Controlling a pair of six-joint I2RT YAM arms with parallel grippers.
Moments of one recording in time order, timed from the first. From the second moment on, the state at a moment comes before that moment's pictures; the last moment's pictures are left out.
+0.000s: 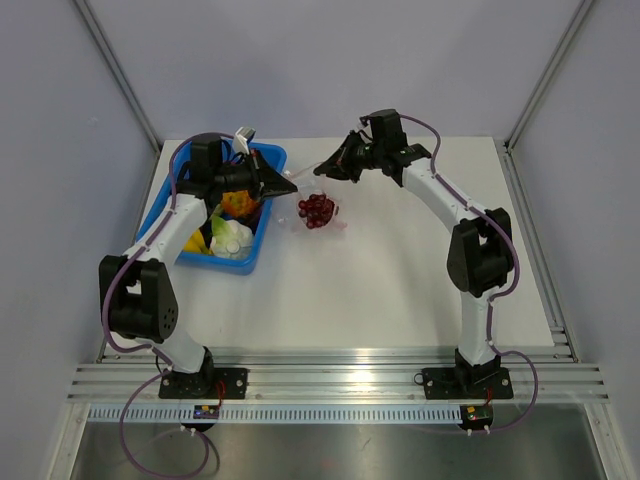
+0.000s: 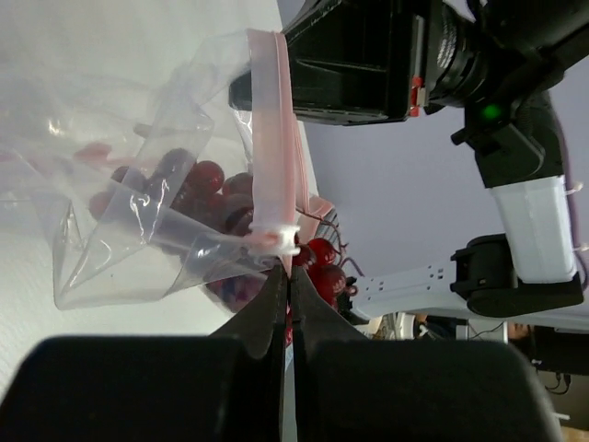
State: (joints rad) left arm -0.15 1.60 1.29 -0.16 0.98 -0.81; right arm 0.42 2.05 1.84 -0.35 -0.63 1.07
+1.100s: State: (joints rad) left arm -0.15 1.89 1.88 -0.80 0.92 -0.28; right arm 0.54 1.64 1.71 -0.59 -0.31 0.81
